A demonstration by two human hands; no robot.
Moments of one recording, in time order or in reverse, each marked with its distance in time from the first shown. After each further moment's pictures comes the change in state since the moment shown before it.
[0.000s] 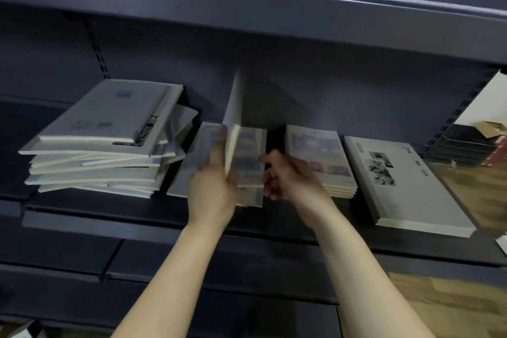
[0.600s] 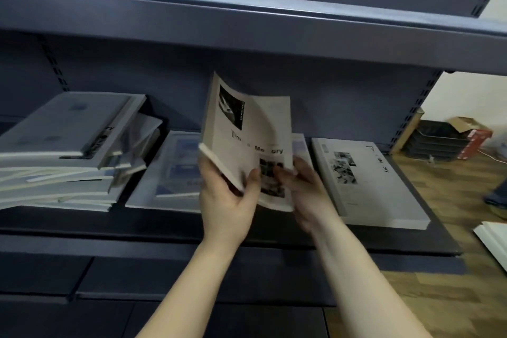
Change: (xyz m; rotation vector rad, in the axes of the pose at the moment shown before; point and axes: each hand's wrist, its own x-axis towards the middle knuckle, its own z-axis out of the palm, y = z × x) left_hand -0.032 0.073 0.048 -0.553 0.046 -0.064; right_hand -0.013 0.025 -0.075 0.293 0.220 -0.006
